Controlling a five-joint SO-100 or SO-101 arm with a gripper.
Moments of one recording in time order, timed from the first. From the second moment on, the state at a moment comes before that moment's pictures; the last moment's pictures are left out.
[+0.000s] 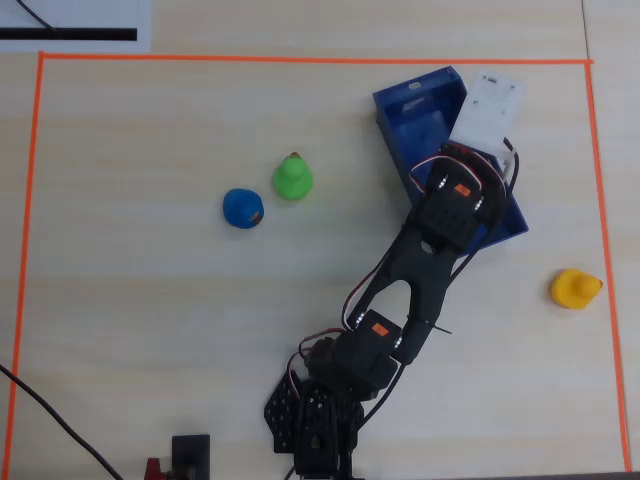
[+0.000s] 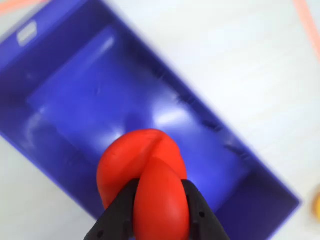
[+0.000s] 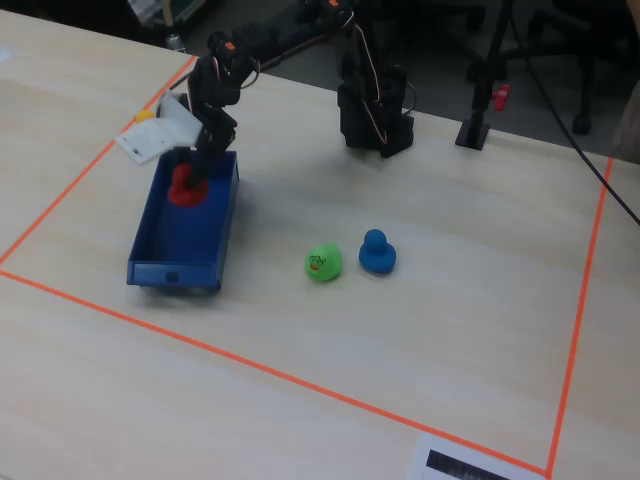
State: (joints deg) arm 37.0 86.5 89.2 50.4 -100.0
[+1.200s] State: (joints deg) arm 16.3 126.7 113.4 62.8 -90.4
